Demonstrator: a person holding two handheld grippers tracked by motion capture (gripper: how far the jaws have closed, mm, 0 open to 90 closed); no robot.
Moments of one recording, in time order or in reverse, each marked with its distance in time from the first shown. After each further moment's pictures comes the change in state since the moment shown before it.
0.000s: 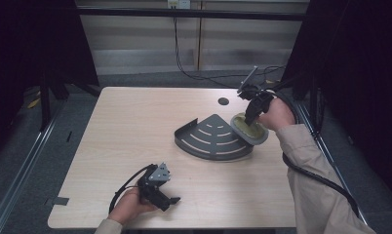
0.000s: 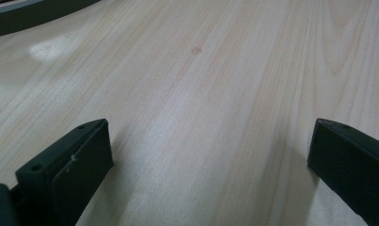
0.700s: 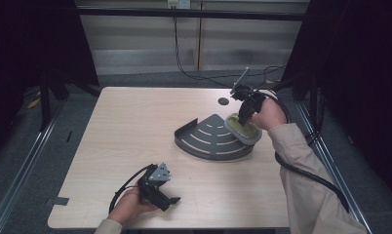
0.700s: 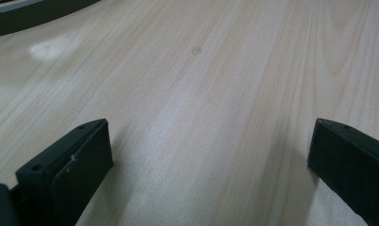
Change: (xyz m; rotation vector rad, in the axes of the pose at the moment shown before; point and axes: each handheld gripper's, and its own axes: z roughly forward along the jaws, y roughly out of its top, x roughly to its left) left arm 0.000 0.000 0.000 0.000 0.000 0.000; right arm 0.010 0.015 0.012 -0.001 0.003 -0.024
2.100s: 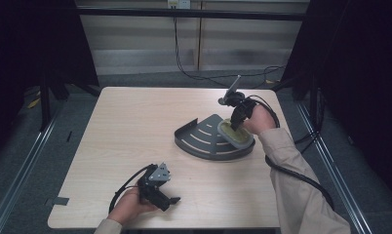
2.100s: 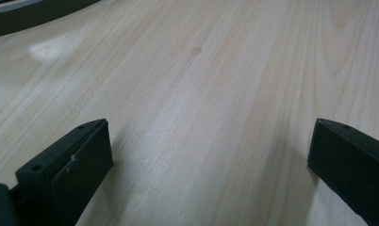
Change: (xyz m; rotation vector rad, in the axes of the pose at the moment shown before) left arm 0.000 0.000 0.000 -0.003 0.001 -0.004; right arm 0.008 0.011 0.035 0.003 0.041 -0.008
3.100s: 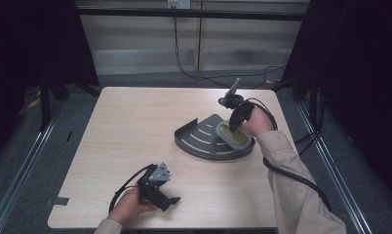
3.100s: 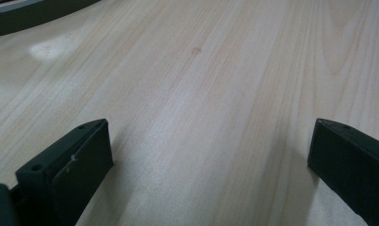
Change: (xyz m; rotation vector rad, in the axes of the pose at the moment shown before) left arm 0.000 0.000 0.000 0.000 0.000 0.000; right arm 0.000 0.000 0.013 -0.007 0.013 0.011
